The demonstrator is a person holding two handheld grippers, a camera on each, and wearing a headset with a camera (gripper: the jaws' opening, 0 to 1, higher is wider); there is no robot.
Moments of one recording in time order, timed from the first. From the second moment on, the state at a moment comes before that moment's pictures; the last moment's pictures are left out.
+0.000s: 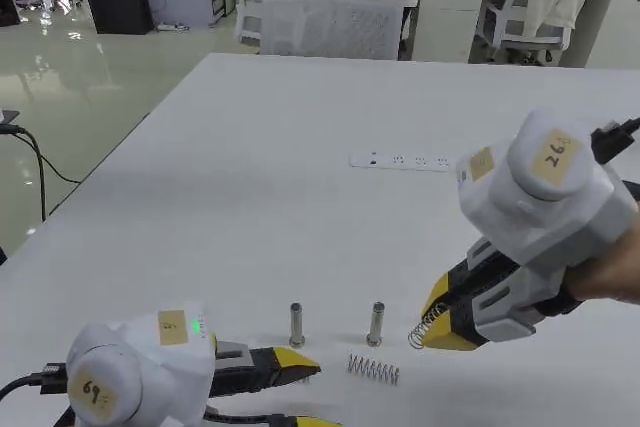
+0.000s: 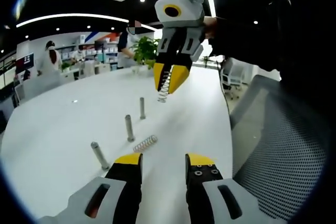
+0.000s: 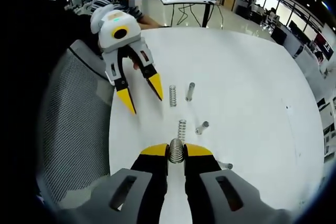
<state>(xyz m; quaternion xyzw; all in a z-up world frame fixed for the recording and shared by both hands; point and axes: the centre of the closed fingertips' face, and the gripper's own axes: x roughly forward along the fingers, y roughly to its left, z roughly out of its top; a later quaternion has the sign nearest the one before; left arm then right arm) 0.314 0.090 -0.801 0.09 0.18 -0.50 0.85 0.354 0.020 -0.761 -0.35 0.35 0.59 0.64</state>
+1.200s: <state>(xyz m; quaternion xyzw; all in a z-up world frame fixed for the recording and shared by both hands) 0.320 0.125 -0.804 0.05 0.19 -0.42 0.89 0.423 -0.026 -0.770 -0.40 0.39 0.52 0.64</state>
